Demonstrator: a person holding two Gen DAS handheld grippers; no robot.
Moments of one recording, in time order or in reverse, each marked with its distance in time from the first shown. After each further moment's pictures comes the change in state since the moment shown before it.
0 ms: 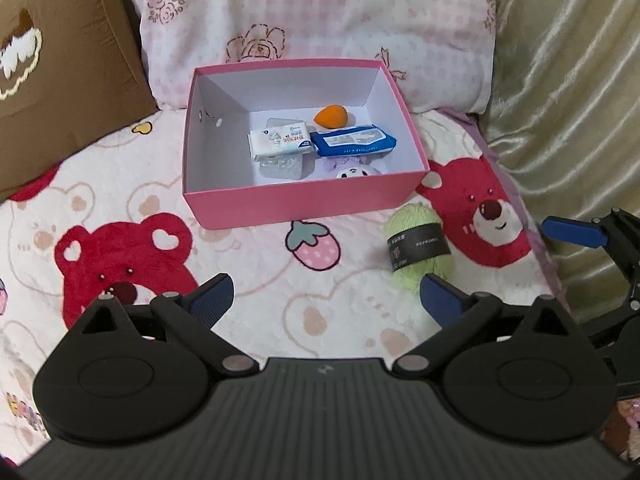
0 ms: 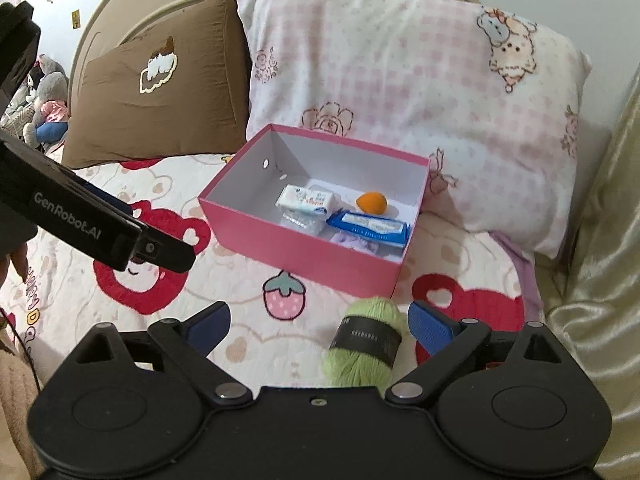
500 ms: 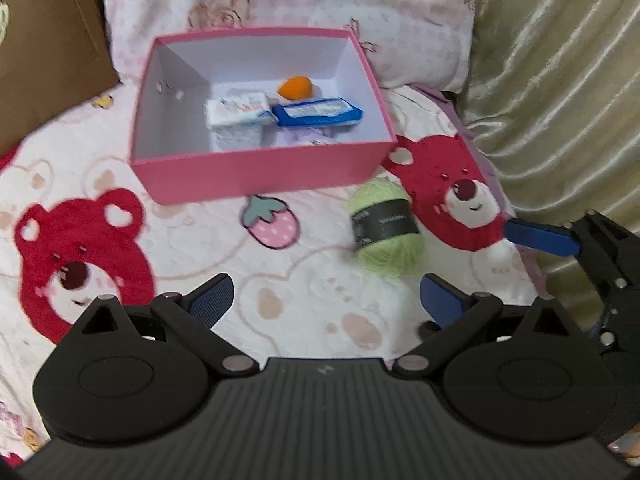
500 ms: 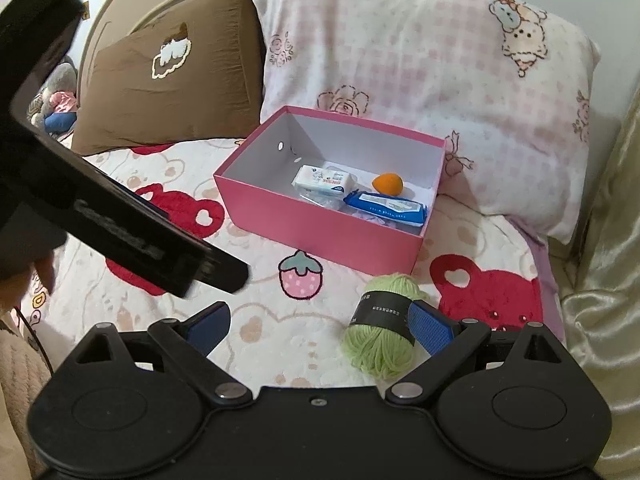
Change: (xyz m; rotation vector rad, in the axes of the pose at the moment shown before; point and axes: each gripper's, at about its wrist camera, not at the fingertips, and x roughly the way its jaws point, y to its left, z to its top) left arm 0.032 -0.023 -0.015 -0.032 0.051 -0.105; right arm 0.009 0.014 -0.020 -0.028 -0.007 0.019
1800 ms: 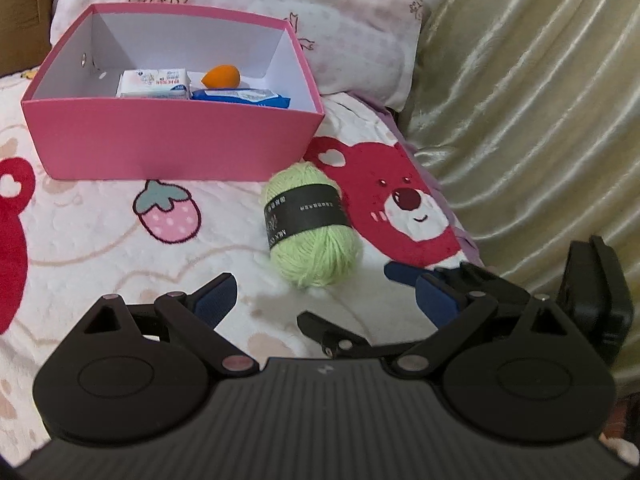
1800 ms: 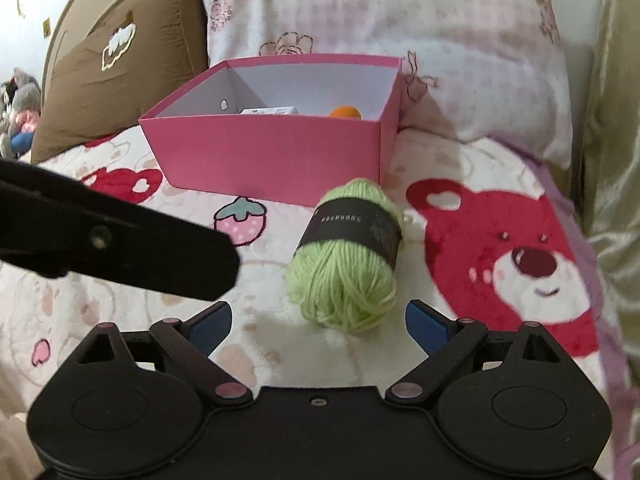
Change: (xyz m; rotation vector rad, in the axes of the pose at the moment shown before) left arm 0.079 -0.030 -0.063 -0.020 -0.214 -0.176; right arm 0.095 -0.045 -0.107 0.152 -0.072 -0.021
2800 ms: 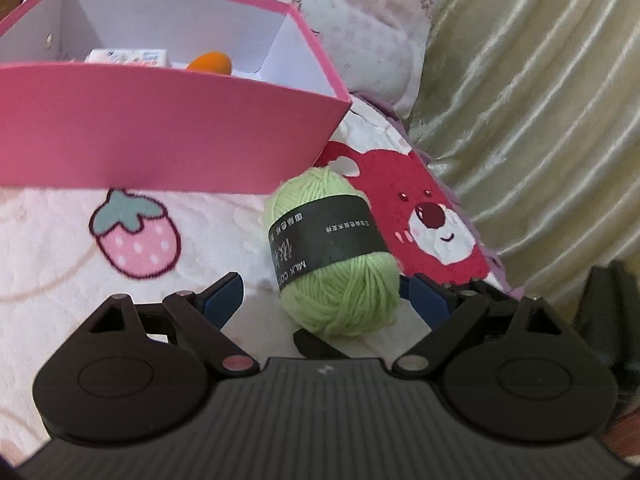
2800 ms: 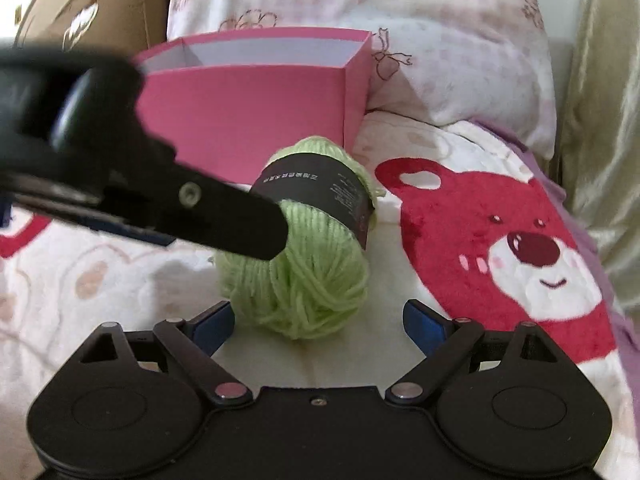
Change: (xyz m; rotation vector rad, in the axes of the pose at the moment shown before) left arm 0.079 0.034 0.001 0.015 -0.049 -0.075; right arm 0.059 -0.009 -0.012 -0.055 -0.034 -0.141
